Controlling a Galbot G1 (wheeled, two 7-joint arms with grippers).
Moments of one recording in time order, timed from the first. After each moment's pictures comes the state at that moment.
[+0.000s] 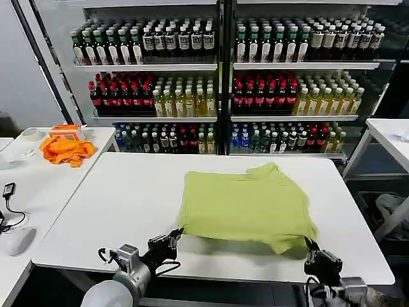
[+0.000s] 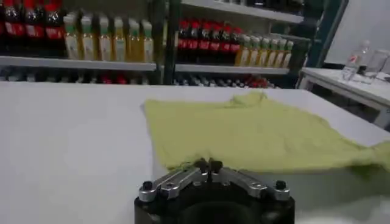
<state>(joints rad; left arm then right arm) 1.29 -1.06 -0.21 -2.14 -0.62 0.56 -0.18 -1.60 1.10 0.61 2.27 0.37 -0.48 0.21</state>
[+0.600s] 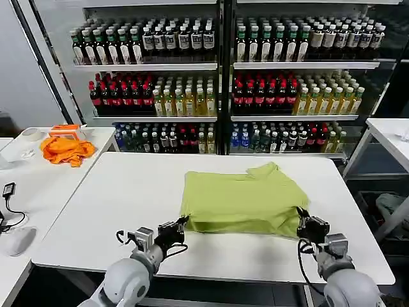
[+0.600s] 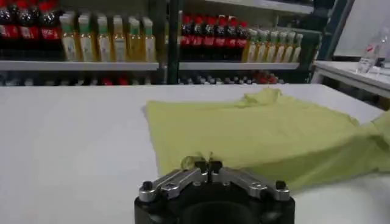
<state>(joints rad) 1.10 -1.12 -0.11 -1.94 -0.58 0.54 -0.18 -1.30 1.02 0.48 2.01 0.37 -0.46 0.18</state>
